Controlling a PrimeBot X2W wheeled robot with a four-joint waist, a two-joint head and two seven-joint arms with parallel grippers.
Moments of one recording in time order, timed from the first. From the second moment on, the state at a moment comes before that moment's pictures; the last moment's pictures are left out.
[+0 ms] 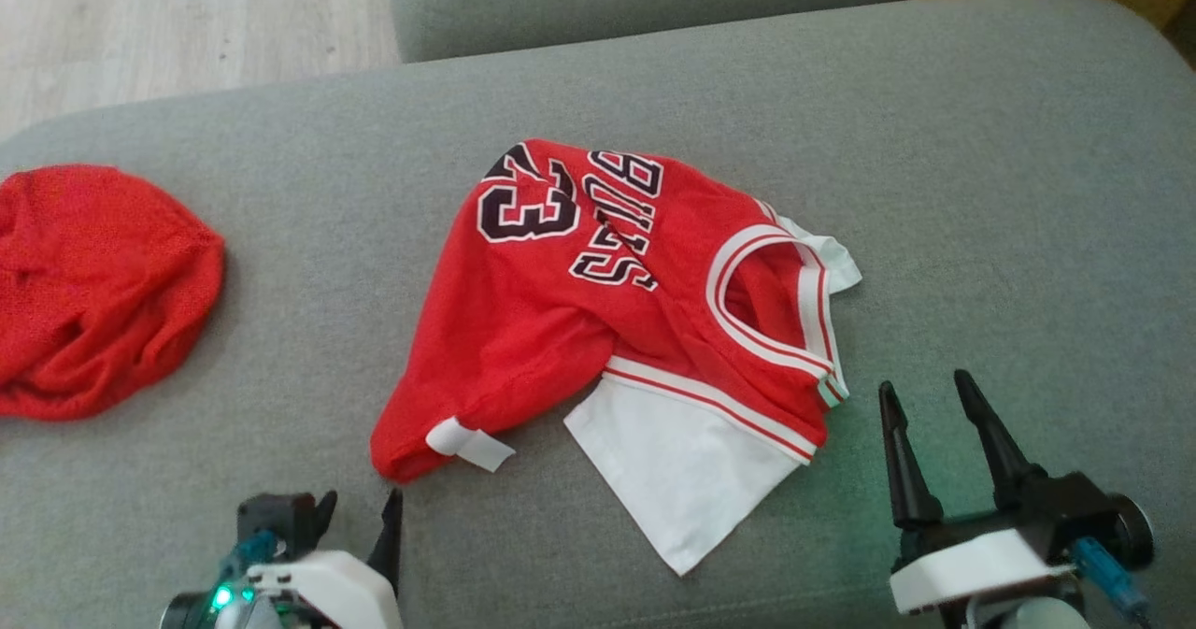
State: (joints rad) left arm -0.02 0.37 -0.60 0.28 -0.60 0.30 -0.09; right arm 0.08 -0.04 0.06 0.18 0.04 0.12 -0.26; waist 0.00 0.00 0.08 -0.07
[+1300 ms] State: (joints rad) left arm 0.04 0.39 -0.60 0.27 -0.54 0.42 -0.19; right arm 0.07 -0.04 0.06 0.19 0.05 0.12 -0.26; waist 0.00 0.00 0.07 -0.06
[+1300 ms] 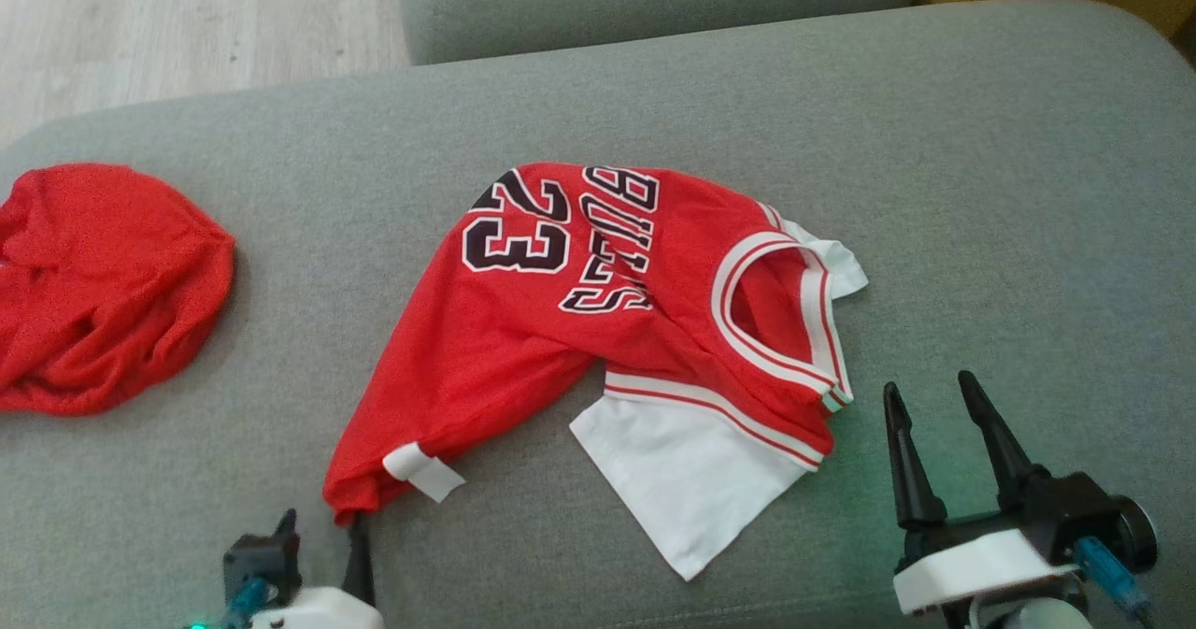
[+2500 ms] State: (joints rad) left arm 0.27 0.08 -0.13 0.10 -0.14 0.13 -0.25; right arm 0.19 -0.04 -0.01 0.17 0.00 0.12 -0.26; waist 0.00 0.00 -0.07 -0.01
